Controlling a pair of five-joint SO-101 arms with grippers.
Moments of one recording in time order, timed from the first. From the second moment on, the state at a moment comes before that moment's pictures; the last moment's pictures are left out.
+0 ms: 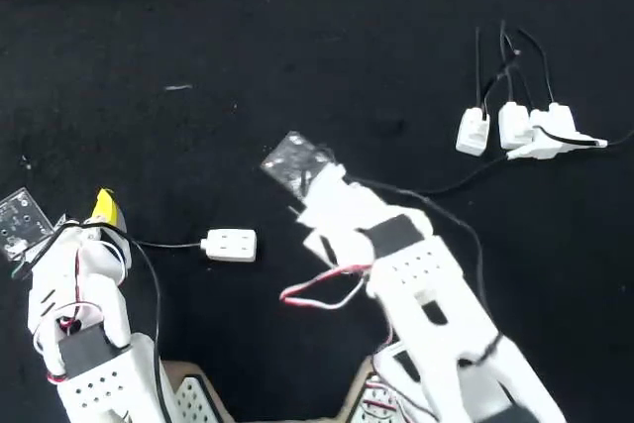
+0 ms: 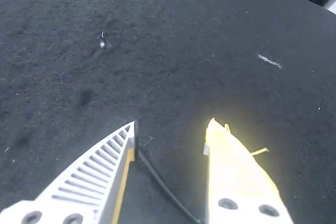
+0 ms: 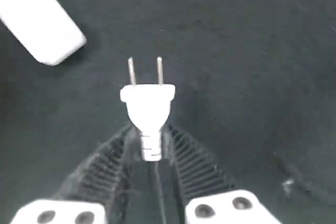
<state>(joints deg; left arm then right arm) -30.7 -103.7 89.8 48.6 8.9 -23.3 -38.6 60.4 51.8 27.1</state>
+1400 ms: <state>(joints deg) -30.1 -103.7 89.8 48.6 8.9 -23.9 -20.4 59.9 40.1 13.8</state>
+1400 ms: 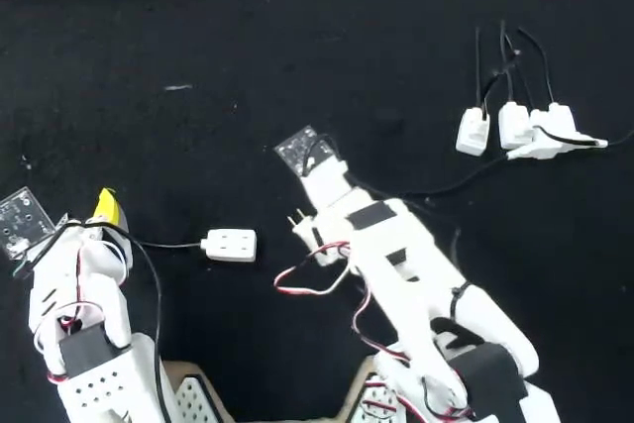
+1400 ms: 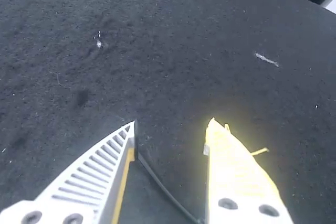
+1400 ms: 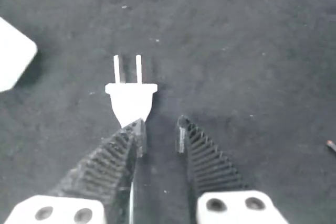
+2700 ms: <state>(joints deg) -30.1 -103.7 89.8 48.6 8.9 -31.6 -12.8 57.4 38.9 13.8</state>
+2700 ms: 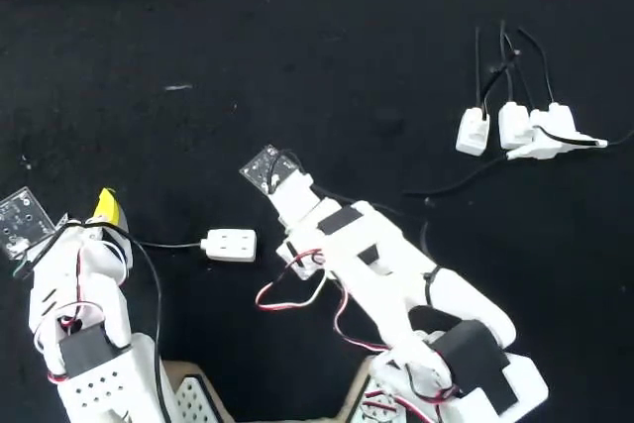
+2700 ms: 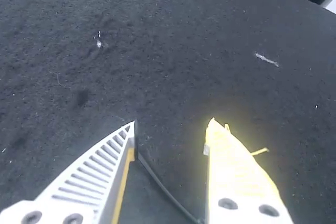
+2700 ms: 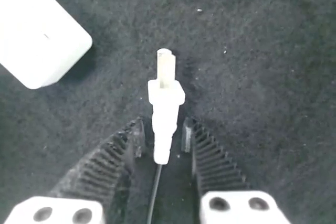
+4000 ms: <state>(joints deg) -13.0 -103.7 84.8 56.1 5.8 -51.8 -34.9 64.5 19.9 12.0</state>
